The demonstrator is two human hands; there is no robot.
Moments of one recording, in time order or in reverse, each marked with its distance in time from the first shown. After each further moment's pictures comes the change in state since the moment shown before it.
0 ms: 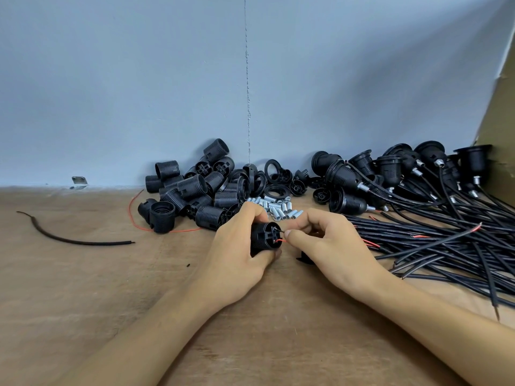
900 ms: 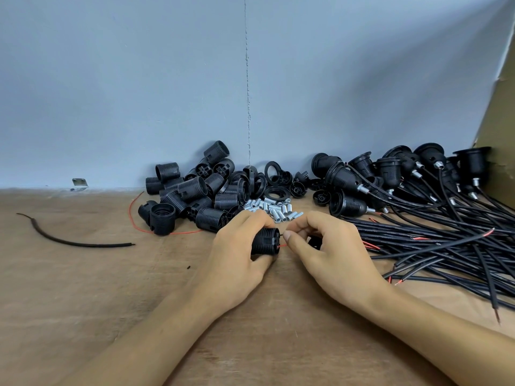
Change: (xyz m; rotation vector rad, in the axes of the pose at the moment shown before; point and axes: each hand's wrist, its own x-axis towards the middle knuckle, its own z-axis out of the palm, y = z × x) left_hand -0.001 0.002 -0.001 0.086 0.069 0.137; right_hand -0.006 0.005 0.004 -0.240 0.130 -0.217
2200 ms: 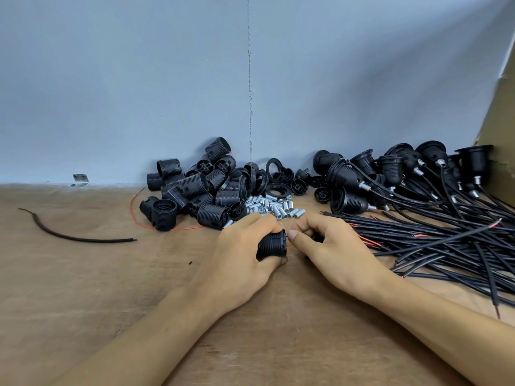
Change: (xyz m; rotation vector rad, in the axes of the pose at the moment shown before) left_hand -0.003 0.003 0.000 0.009 -0.047 0.034; right_hand 0.007 0.000 -0.005 0.086 -0.204 0.149
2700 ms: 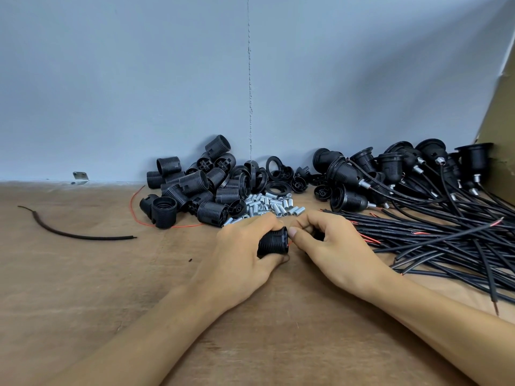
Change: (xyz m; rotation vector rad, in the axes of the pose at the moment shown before) left_hand -0.002 0.003 -0.003 0.016 -0.017 -0.029; right_hand -0.003 -0.003 -0.001 -0.010 0.009 -0.026
